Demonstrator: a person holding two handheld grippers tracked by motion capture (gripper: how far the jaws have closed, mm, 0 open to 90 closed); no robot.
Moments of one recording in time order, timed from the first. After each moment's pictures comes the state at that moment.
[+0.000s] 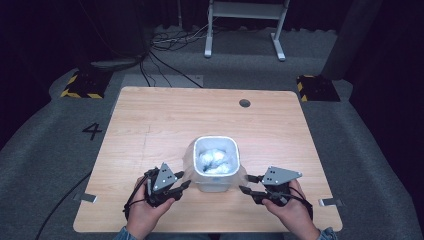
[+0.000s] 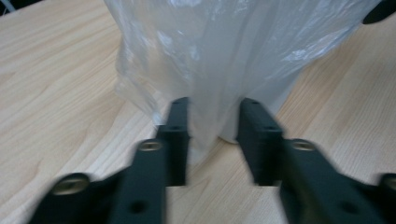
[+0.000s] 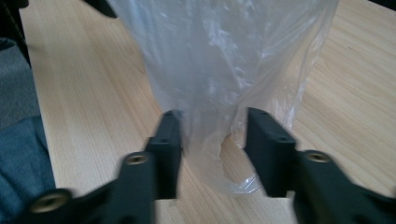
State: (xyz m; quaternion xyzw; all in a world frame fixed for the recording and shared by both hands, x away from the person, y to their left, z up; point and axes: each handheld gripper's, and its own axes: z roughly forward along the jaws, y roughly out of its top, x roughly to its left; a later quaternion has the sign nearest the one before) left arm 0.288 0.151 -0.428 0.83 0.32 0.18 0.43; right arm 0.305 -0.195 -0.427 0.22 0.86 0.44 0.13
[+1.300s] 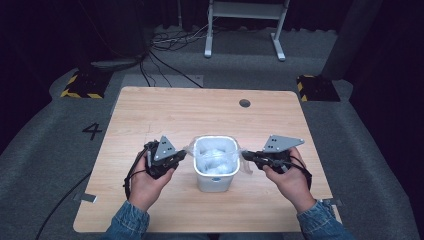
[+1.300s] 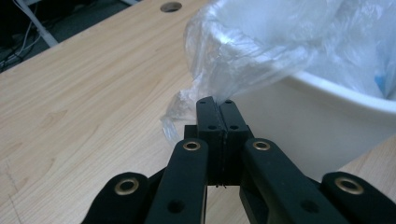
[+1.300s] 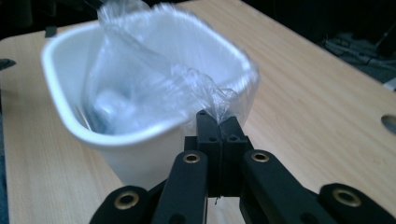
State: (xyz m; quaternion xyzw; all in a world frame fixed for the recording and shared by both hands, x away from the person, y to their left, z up) left arm 0.339 0.153 -0.394 0.83 0.32 0.21 0.41; right arm 0.363 -0.190 -0.381 0.23 0.85 0.44 0.15
